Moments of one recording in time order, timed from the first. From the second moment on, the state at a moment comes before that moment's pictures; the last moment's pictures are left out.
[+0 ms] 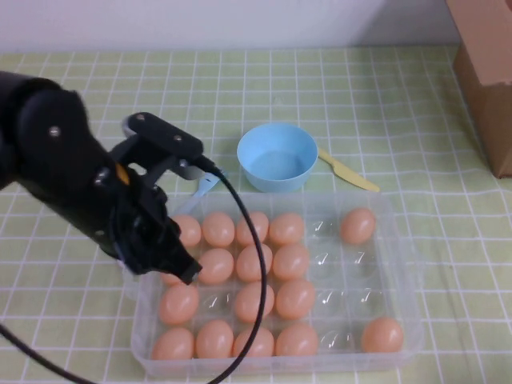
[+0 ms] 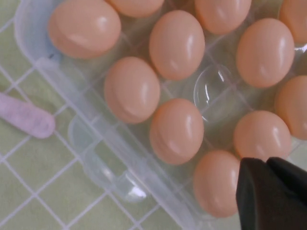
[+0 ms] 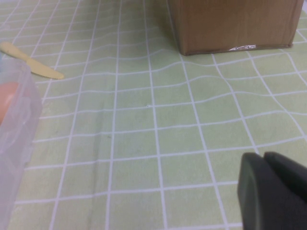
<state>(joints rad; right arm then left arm) -0.05 -0.01 0.03 0.12 0.37 0.02 -0.53 1.40 -1.15 -0.11 1.06 0.22</state>
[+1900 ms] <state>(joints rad) -0.05 -0.01 0.03 0.12 0.37 0.02 -0.63 1.78 -1.64 -0.04 1.06 0.20</state>
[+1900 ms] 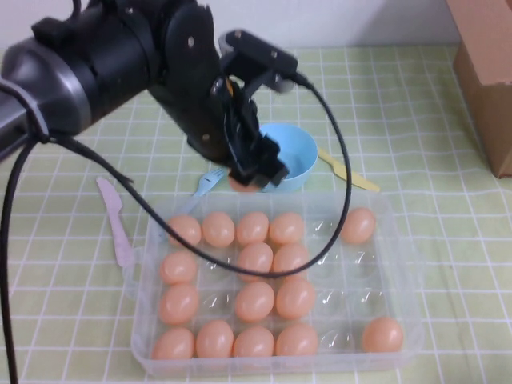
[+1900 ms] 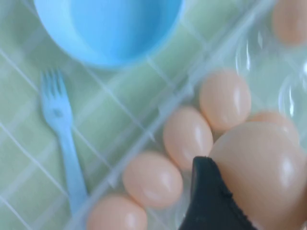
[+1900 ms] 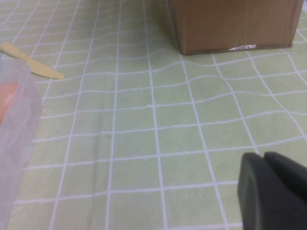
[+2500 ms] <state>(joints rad) -0.05 -0.01 0.03 0.12 0.37 0.02 -0.57 2.08 -1.73 0.02 0.54 0.13</state>
